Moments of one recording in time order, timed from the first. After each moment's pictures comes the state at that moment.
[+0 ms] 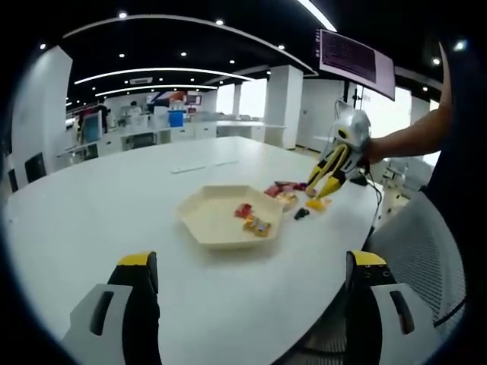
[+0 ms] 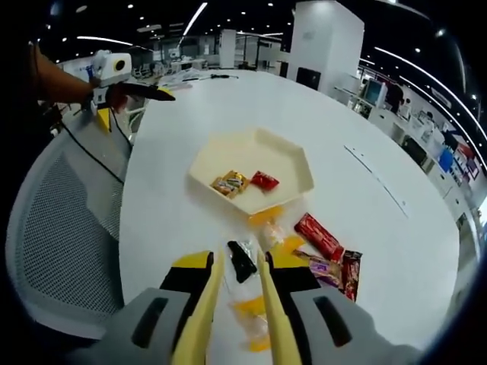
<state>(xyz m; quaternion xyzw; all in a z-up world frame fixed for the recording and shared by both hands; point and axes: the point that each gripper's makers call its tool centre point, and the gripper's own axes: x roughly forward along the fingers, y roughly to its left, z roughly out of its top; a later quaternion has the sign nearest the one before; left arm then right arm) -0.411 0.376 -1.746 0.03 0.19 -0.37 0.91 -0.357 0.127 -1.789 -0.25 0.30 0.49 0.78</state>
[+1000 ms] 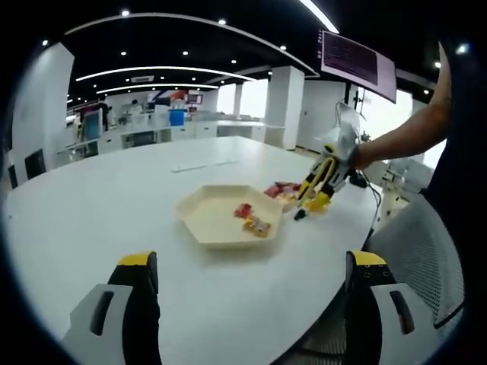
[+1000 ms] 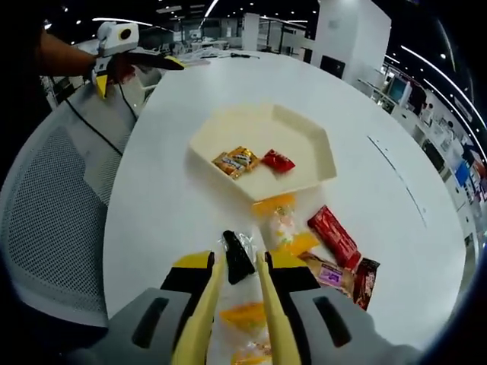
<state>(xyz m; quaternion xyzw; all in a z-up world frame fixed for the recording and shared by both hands) -0.411 0.377 -1.746 0.02 0.20 -0.37 0.91 -0.346 0.135 -1.829 -0.29 0.33 0.53 0.73</state>
